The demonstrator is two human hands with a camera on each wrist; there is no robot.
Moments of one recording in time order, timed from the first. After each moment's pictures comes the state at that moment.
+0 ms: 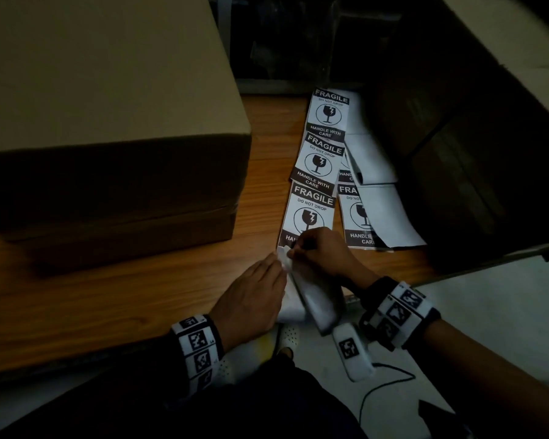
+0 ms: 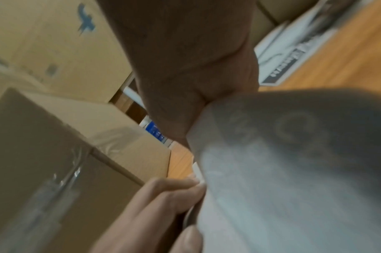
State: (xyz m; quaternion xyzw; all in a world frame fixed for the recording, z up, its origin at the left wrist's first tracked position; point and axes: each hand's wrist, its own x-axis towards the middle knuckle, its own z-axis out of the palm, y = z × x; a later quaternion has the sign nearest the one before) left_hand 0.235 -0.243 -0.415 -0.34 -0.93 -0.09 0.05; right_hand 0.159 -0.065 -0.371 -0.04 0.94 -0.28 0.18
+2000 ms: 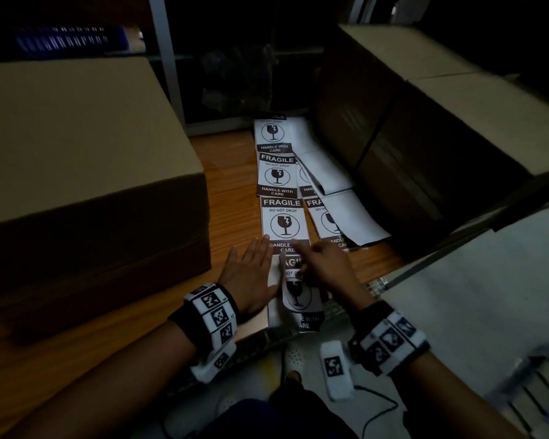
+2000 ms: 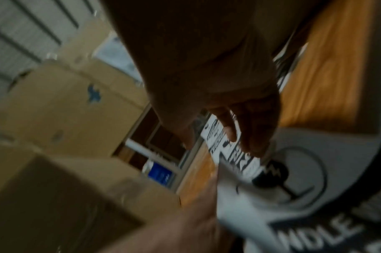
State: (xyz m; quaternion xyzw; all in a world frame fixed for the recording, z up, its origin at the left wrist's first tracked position) left_hand 0.165 -0.214 -0.382 -0.29 -0.93 0.03 -0.23; right_hand 0.198 -0.051 -0.343 0.20 0.85 -0.48 0.07
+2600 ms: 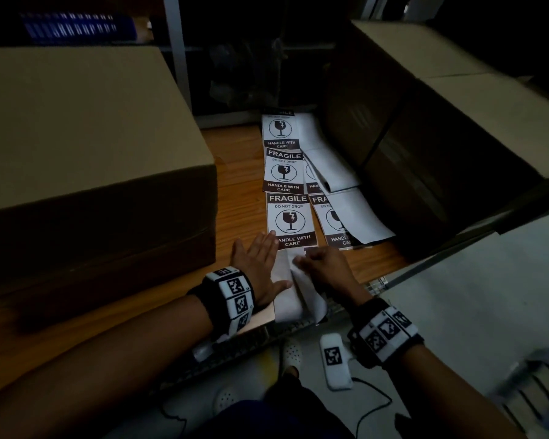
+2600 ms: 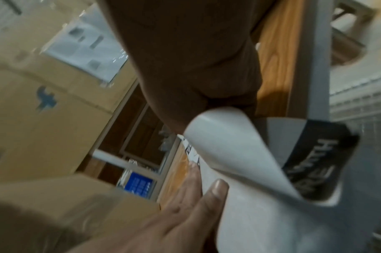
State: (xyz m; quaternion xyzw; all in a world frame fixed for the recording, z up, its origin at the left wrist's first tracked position) left_hand 0.163 -0.207 -0.382 -0.28 -0.93 0.10 -0.23; right_hand 0.194 -0.038 -0.384 0.13 0.90 -0.42 0.07
